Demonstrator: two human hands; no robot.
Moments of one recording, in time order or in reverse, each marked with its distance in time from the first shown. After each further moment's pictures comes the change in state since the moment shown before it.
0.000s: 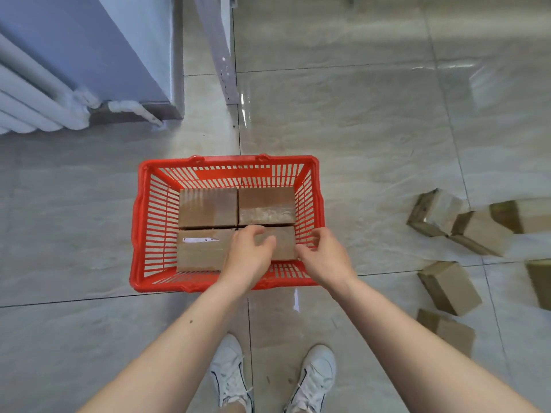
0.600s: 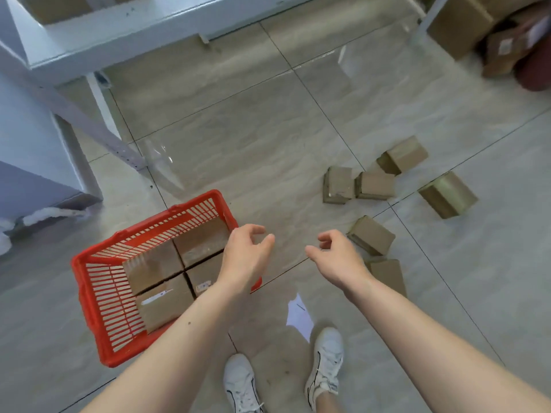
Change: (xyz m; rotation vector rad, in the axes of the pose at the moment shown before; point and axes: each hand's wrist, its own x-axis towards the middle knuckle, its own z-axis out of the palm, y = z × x) left_hand -0.111 0.152 0.072 0.213 -0.196 0.257; right_hand -0.105 0.082 -0.169 0.347 0.219 0.253
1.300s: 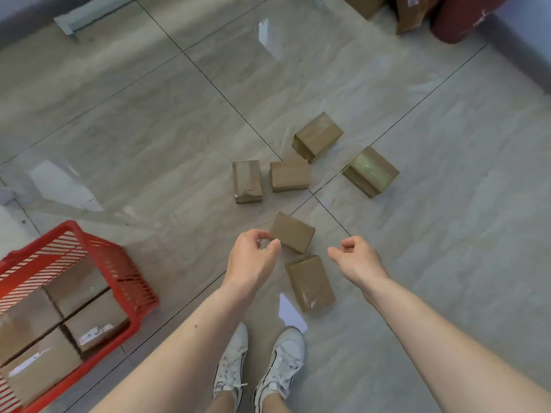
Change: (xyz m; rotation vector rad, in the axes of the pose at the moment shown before) left_hand 0.026 0.097 0.287 0.036 -0.204 -0.028; right_hand 0.137 0.212 -0.202 0.144 0.153 0.275
